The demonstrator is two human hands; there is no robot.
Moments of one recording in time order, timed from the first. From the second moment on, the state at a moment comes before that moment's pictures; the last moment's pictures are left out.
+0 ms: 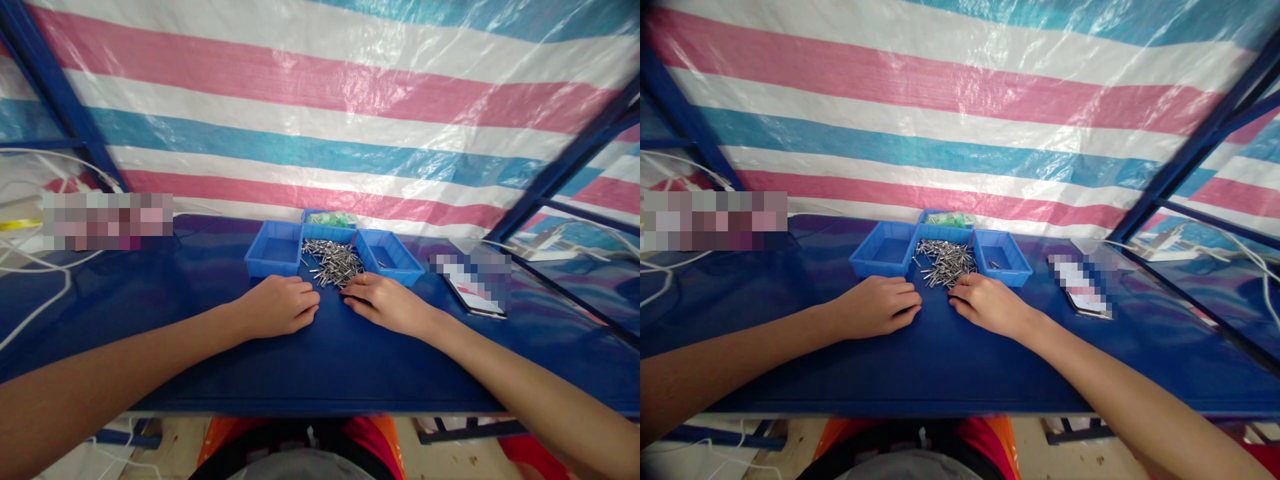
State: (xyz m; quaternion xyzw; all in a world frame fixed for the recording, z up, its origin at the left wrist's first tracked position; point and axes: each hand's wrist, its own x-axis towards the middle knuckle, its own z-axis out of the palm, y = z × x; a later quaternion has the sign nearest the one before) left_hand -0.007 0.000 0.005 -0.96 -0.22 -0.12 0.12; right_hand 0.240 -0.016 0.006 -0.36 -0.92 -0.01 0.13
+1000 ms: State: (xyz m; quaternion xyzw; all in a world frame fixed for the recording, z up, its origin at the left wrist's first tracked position) left_hand -0.007 0.000 0.004 -0.96 -0.22 -0.11 0.11; right_hand 0.238 -0.016 0.009 -0.32 -0.93 0.02 0.15
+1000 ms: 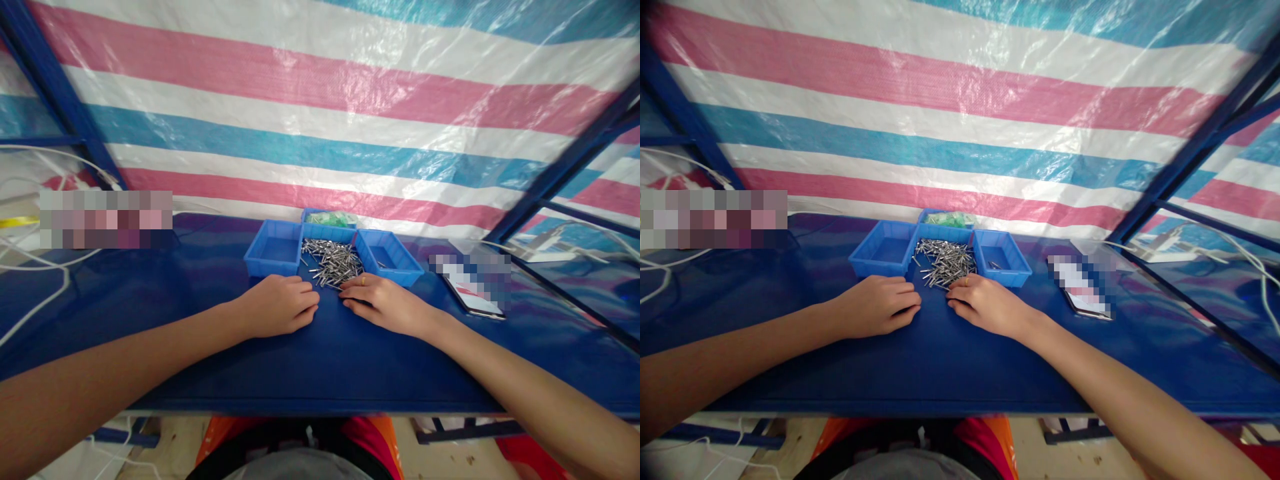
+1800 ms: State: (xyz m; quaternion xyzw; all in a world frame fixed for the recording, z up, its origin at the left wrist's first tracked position) left_hand -0.006 0.002 0.001 -0.97 -0.20 -0.13 0.09; right_hand 0.234 -0.025 0.020 -0.24 -0.96 0.09 0.13
